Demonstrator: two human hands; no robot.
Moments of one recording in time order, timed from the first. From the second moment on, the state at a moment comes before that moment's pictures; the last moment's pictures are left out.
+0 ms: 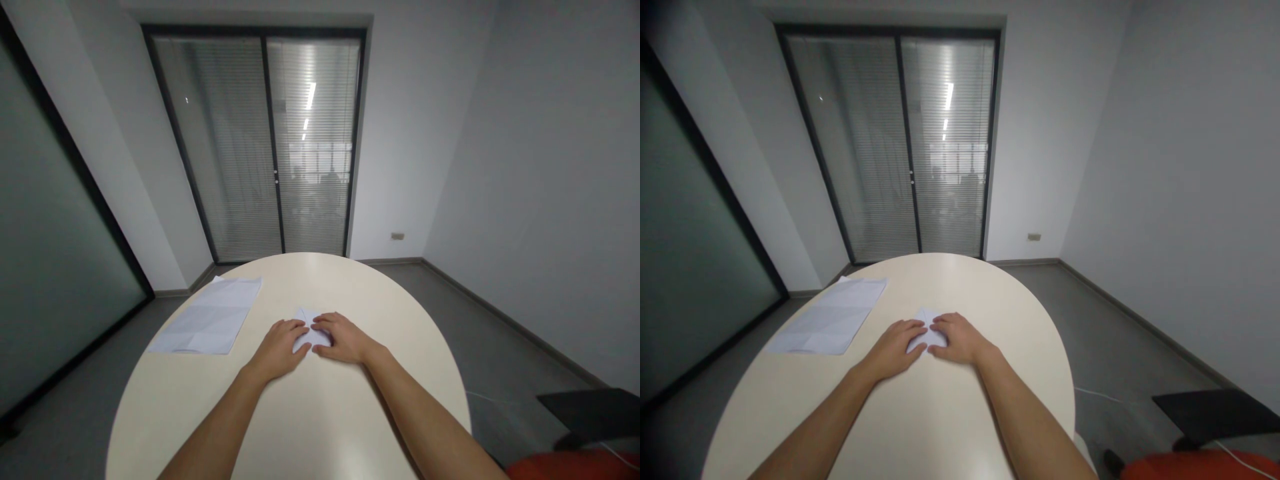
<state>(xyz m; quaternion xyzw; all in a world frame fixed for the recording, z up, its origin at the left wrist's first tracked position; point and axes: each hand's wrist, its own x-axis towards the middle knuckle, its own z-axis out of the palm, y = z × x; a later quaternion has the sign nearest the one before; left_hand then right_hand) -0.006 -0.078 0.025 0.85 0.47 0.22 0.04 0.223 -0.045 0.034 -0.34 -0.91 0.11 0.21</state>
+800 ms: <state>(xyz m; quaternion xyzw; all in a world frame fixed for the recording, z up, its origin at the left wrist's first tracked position) -0.006 -0.083 0.031 0.89 0.40 0.19 0.11 0.224 -0.037 0.026 -0.32 -0.92 0.12 0.20</state>
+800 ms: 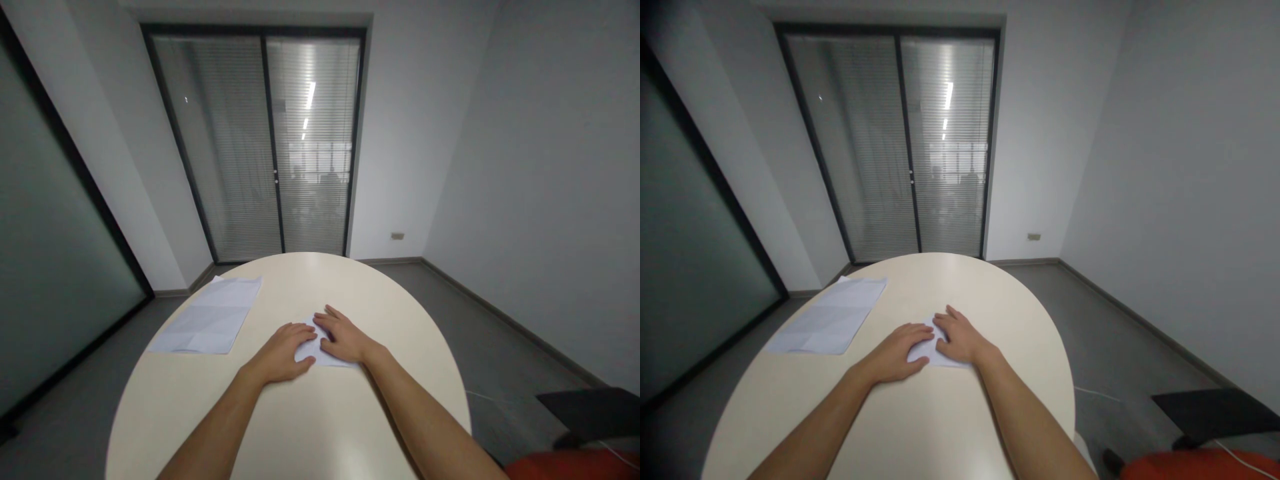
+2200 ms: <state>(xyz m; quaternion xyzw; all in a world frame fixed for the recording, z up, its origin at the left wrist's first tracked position) -0.007 -0.080 0.033 0.84 0.52 0.15 0.06 0.228 -0.034 0.031 -0.38 -0.89 0.06 0.25</state>
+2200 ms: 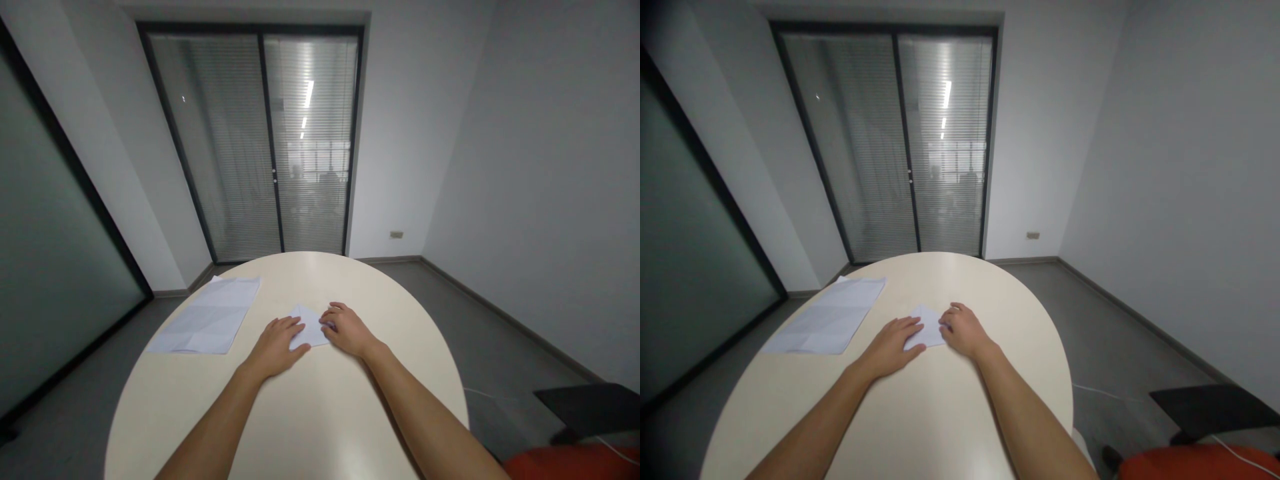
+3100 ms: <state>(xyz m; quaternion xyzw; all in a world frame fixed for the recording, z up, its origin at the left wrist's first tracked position) -0.011 -0.077 0.031 0.83 0.51 0.20 0.08 0.227 -0.045 0.040 -0.34 -0.90 0.15 0.24</state>
